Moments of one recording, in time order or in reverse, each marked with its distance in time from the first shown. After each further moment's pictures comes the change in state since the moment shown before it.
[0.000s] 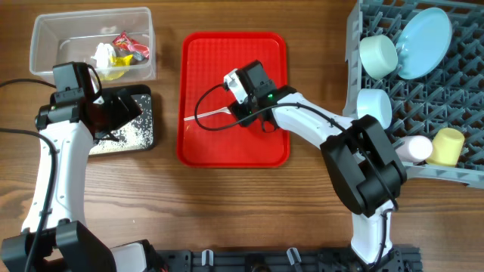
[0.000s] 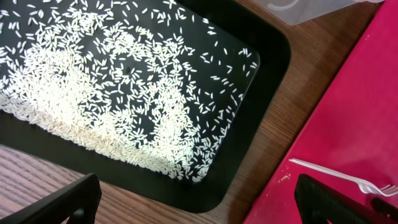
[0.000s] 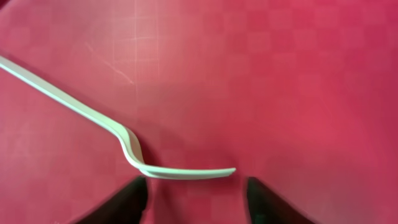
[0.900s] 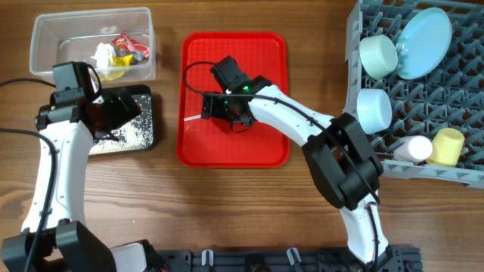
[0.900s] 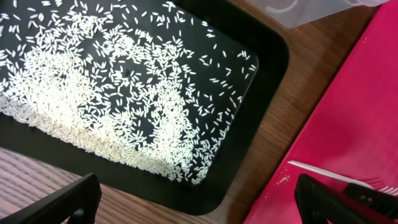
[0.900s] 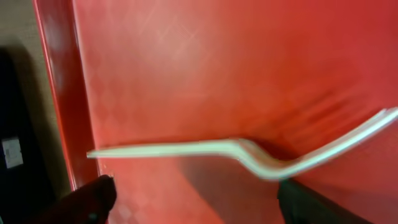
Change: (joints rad) left arm 0.000 0.000 0.000 0.007 0.000 0.000; right arm 0.084 0.119 0.245 -0.218 -0.113 0.889
